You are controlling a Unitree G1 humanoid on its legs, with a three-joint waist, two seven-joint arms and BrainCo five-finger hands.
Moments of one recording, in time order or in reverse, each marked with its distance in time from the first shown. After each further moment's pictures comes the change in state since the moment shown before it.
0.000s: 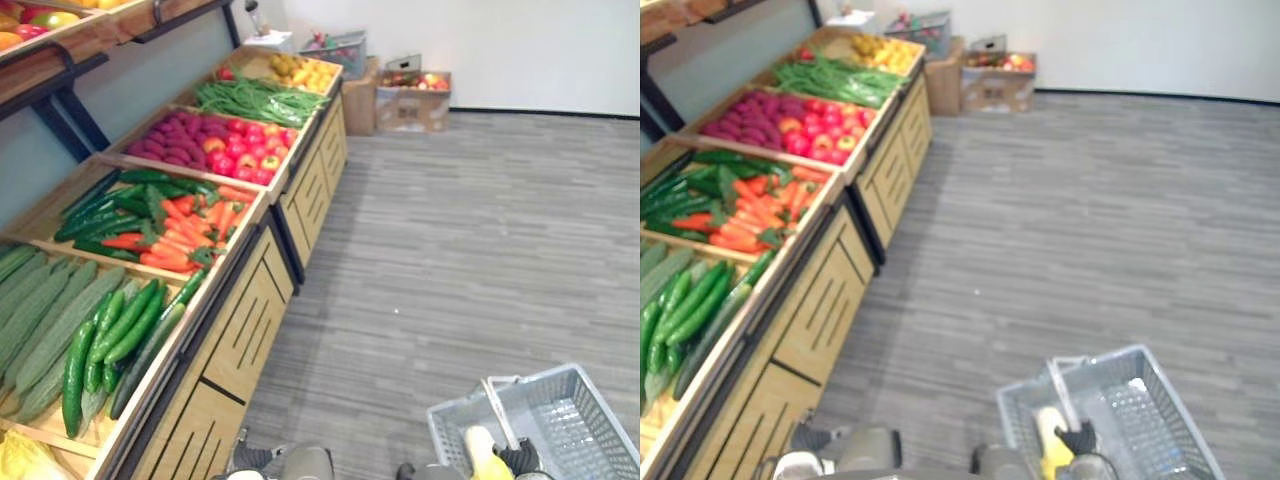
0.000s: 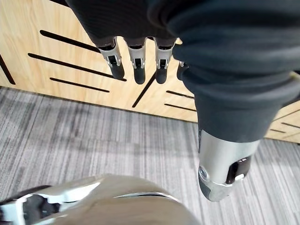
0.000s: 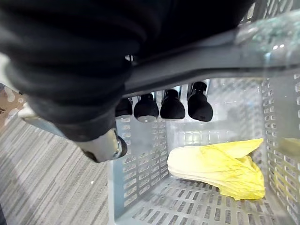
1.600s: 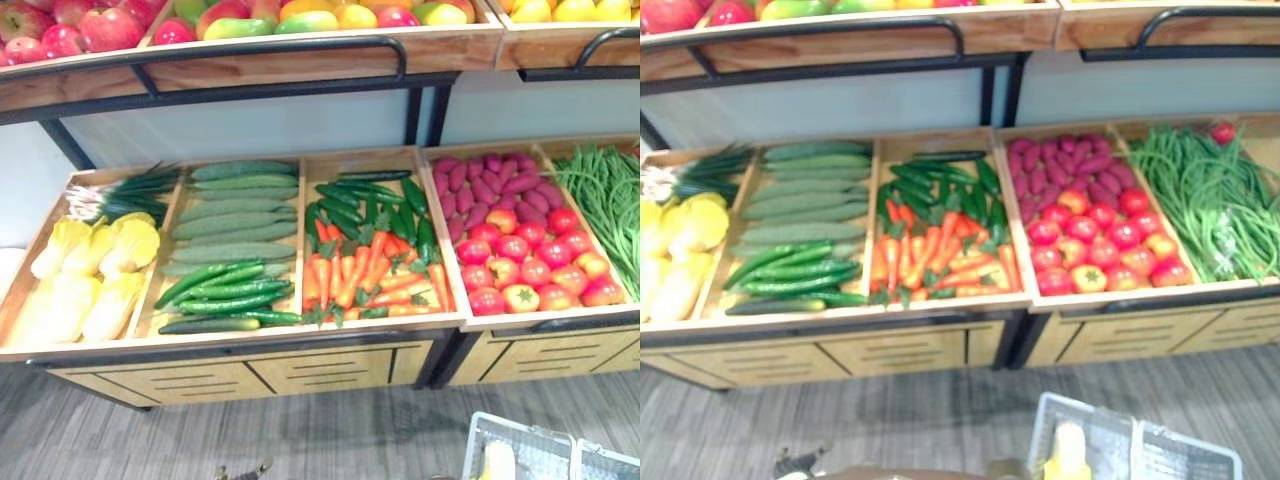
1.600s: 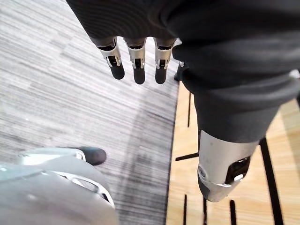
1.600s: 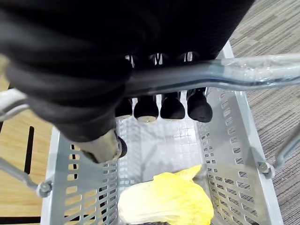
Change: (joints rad) left arm 0.027 -0.084 0.318 0.054 -0.119 0.048 0.036; right arm 0.019 0.051 -0.550 0.175 0.177 0.039 -0.011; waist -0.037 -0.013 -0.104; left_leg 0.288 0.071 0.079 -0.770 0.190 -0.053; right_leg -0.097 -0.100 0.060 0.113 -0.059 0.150
